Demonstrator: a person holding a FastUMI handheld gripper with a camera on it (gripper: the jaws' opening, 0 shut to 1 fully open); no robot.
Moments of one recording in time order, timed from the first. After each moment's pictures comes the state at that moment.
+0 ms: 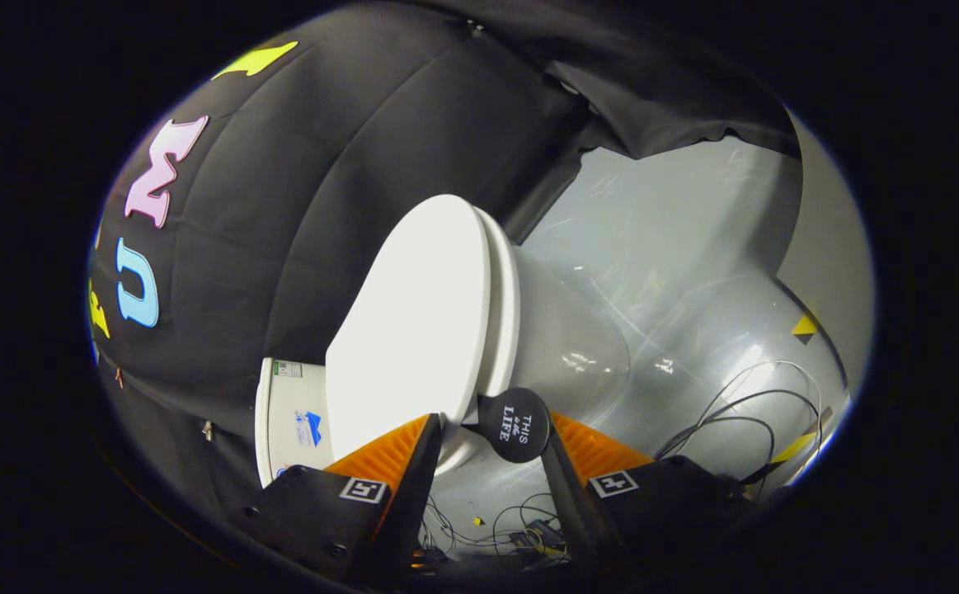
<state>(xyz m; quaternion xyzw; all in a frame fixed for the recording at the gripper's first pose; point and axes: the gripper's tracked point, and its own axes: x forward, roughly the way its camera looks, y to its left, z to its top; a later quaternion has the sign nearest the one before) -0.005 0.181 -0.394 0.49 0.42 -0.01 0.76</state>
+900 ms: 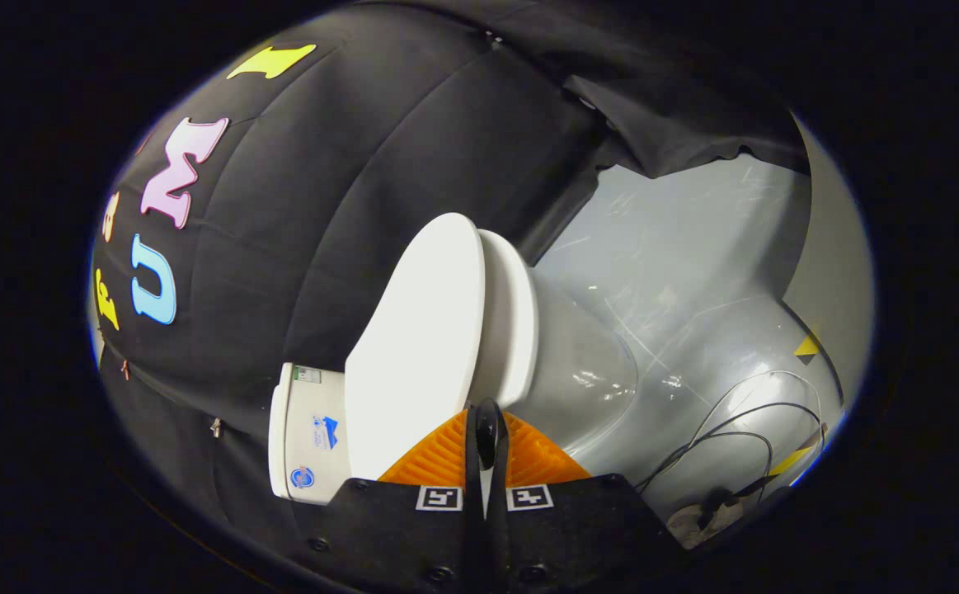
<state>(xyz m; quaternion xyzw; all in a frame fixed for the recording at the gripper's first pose) -0.003 0.163 -0.351 0.47 0.38 0.02 0.79</state>
